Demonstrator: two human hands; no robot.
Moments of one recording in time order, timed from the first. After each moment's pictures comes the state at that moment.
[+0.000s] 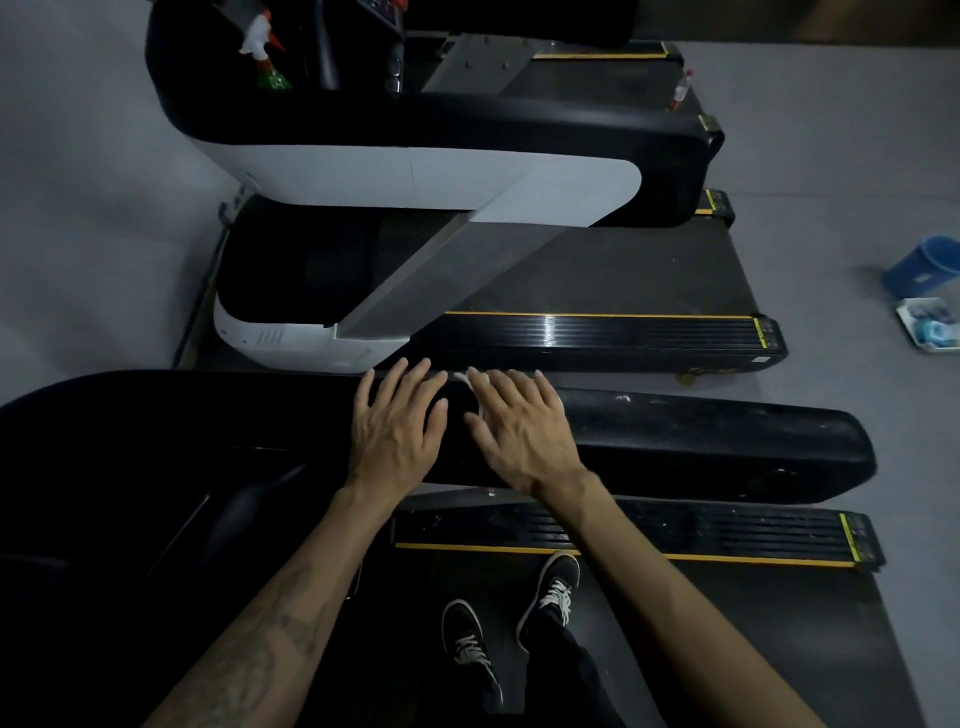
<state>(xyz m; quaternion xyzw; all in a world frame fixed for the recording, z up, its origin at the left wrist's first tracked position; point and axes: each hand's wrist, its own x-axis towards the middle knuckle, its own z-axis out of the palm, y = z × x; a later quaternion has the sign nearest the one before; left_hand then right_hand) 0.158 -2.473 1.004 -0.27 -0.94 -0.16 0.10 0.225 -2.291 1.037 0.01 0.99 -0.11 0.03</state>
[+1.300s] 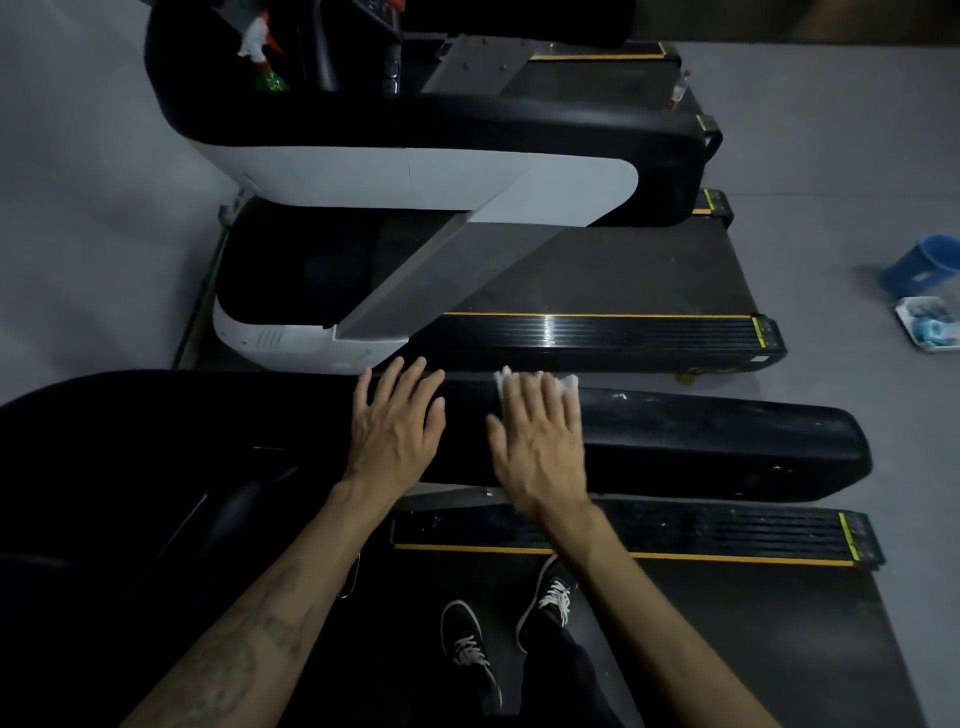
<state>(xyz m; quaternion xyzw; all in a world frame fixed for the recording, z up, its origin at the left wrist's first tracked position) 0.158 -2.471 1.007 -0.27 -0.95 -0.14 0.08 0.250 -2.297 1.029 0.11 0.99 -0.10 0.00</state>
